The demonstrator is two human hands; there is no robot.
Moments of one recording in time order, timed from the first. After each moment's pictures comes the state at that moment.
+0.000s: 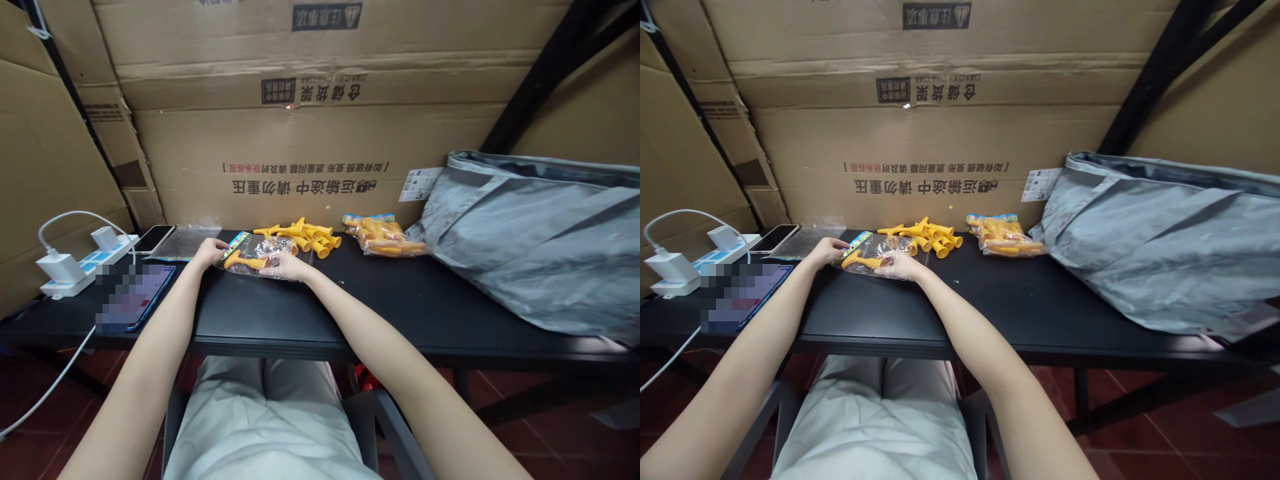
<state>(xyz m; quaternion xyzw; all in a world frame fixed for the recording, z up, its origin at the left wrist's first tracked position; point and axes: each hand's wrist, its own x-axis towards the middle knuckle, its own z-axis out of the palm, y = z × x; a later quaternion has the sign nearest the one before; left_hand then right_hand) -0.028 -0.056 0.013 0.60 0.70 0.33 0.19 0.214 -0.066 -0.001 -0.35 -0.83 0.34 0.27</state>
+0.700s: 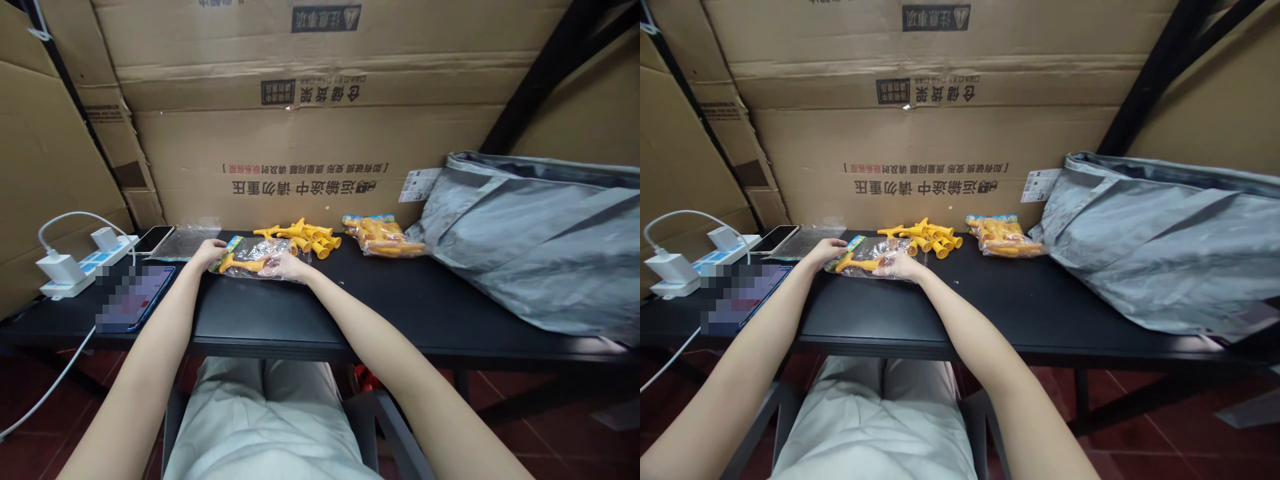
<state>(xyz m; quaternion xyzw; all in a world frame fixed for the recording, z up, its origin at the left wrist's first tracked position) -0.023 -0.062 0.016 0.53 0.70 0.39 0.28 0.215 -0.066 0.000 -0.37 -0.77 0.43 0.28</state>
